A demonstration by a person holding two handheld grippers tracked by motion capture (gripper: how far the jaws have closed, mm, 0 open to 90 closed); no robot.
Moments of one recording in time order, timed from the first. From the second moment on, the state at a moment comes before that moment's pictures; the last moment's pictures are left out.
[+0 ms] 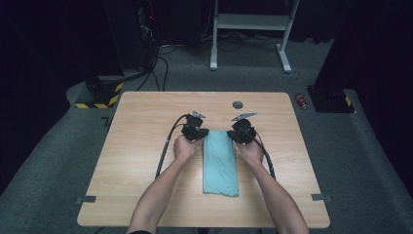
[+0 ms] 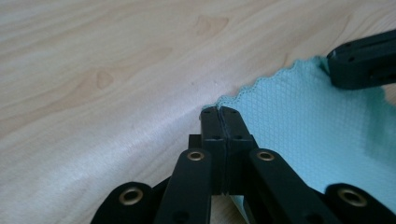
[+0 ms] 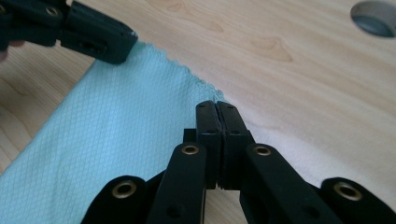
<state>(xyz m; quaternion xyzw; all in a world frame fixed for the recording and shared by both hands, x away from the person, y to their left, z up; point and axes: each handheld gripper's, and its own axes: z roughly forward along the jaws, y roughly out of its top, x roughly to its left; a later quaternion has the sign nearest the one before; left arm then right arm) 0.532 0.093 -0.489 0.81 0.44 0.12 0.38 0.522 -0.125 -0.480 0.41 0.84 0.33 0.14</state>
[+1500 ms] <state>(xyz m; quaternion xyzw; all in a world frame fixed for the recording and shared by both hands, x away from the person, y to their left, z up) 0.435 0.114 -0.444 0.82 0.34 0.12 0.44 0.448 -0.139 -0.444 0.30 0.86 0.39 0.14</state>
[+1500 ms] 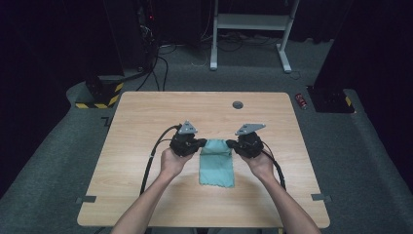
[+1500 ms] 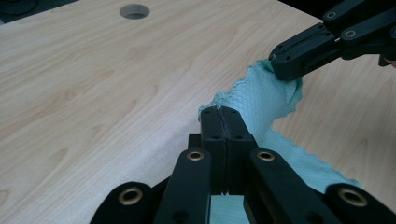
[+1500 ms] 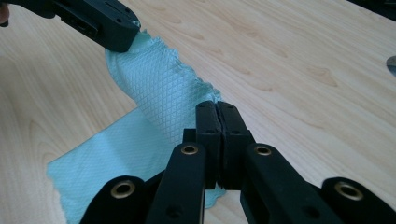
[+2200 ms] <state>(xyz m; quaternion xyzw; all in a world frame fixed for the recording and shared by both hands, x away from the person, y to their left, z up) 0.395 0.115 -0.475 0.84 0.33 0.10 0.43 0.409 -0.139 -0.470 0.28 0.87 0.39 0.13</state>
